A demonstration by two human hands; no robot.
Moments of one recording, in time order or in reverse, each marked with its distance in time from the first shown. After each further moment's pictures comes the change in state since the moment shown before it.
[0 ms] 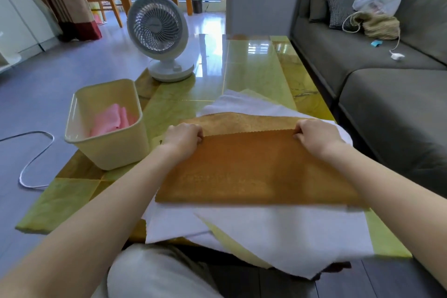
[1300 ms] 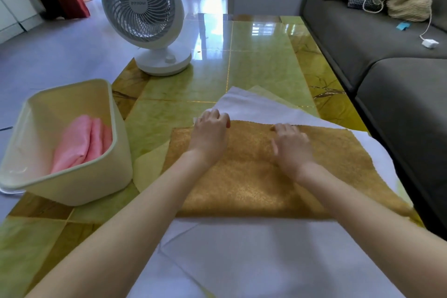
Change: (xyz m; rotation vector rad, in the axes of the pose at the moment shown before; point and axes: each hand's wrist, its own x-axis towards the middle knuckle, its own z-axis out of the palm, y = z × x) left_hand 0.117 0.018 0.054 -0.135 0.218 0.104; right_hand 0.094 -0.062 0.079 0.118 0.095 -0.041
